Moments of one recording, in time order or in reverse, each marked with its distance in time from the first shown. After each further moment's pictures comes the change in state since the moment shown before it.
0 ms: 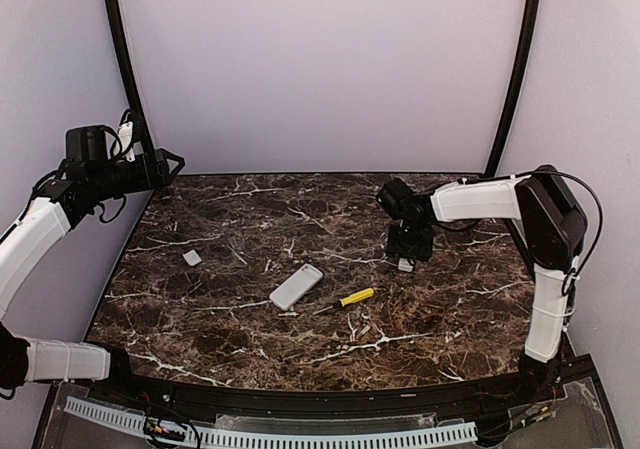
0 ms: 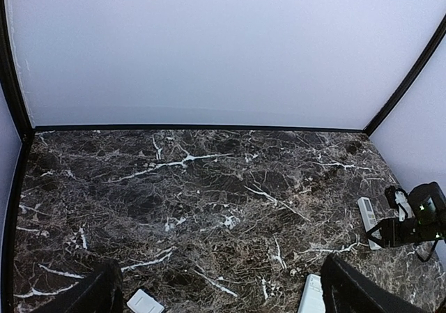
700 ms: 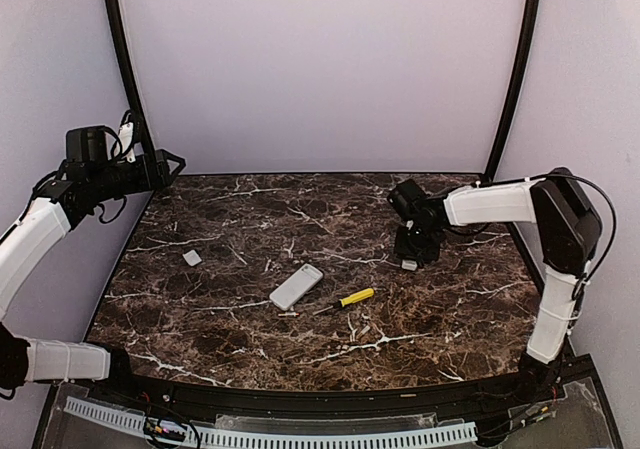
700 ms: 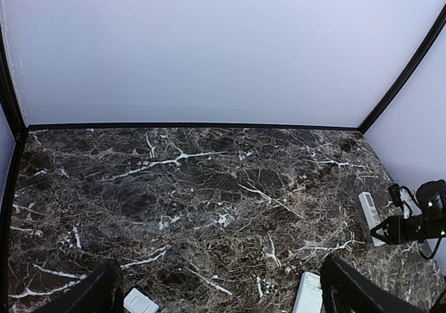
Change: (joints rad) left arm 0.000 0.000 -0.004 0.000 0.016 -0.006; right arm -0.026 -0.070 -0.103 0.072 -0.041 0.009
